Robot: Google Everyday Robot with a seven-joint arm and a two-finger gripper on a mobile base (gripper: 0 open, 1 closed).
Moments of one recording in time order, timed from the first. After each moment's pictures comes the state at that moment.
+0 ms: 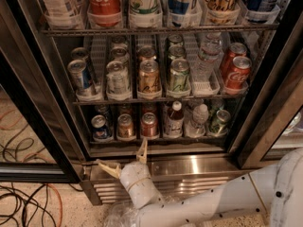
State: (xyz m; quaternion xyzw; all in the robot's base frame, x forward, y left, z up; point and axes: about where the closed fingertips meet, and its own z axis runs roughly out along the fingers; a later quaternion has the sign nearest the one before) arm 0.542 0.096 0.613 -0.16 0.66 0.15 0.72
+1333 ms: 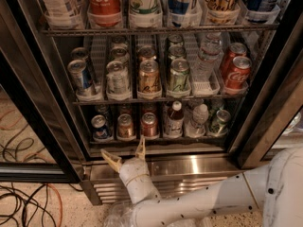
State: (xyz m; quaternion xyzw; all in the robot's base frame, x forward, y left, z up) arm 0.562 0.092 0.609 -0.12 0.67 0.15 0.72
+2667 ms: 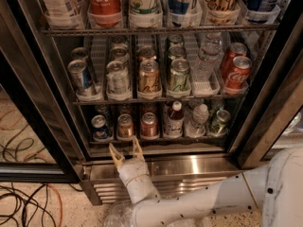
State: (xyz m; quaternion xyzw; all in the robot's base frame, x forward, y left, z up) arm 0.563 0.092 0.608 -0.12 0.67 0.15 0.72
